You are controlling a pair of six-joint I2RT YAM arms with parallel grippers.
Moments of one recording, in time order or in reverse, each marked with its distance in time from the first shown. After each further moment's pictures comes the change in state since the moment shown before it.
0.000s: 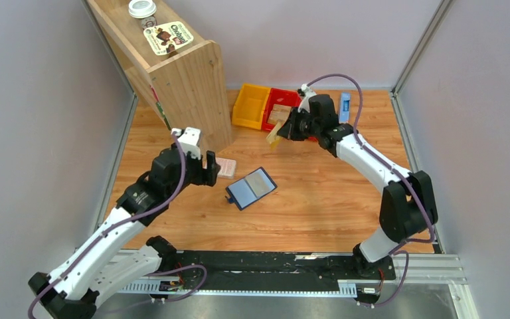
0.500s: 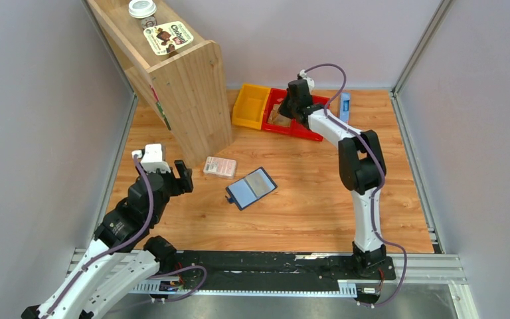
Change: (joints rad) left arm 0.000 -0.332 -0.129 -0.106 -0.363 -0.133; right arm -0.049 0.585 0.503 0.058 0.476 0.226
